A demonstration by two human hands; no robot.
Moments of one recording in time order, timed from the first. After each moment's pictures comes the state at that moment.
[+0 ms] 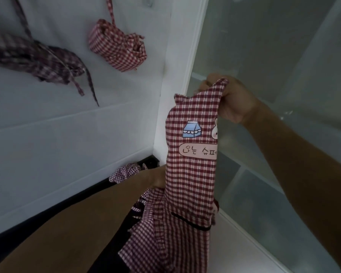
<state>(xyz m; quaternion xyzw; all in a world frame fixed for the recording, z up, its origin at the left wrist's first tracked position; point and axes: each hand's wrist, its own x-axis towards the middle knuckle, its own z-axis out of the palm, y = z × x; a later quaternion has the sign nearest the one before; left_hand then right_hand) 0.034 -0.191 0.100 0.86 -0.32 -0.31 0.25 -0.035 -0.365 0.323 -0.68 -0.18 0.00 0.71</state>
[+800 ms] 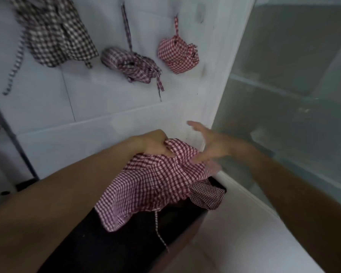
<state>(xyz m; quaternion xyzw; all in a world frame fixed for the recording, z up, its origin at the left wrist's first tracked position) 0.030 0.009 0.193 0.88 -0.34 -0.23 0.23 -0.069 -0.202 0.227 -0.96 -0.02 0.12 0.25</state>
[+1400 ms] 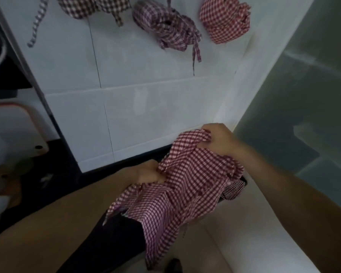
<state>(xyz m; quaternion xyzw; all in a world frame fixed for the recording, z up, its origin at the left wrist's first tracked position) -0.017 0.081 0.046 0.82 -0.18 -0.39 0.38 -0.017 -0.177 0.144 -0.97 -0.10 0.01 0.22</state>
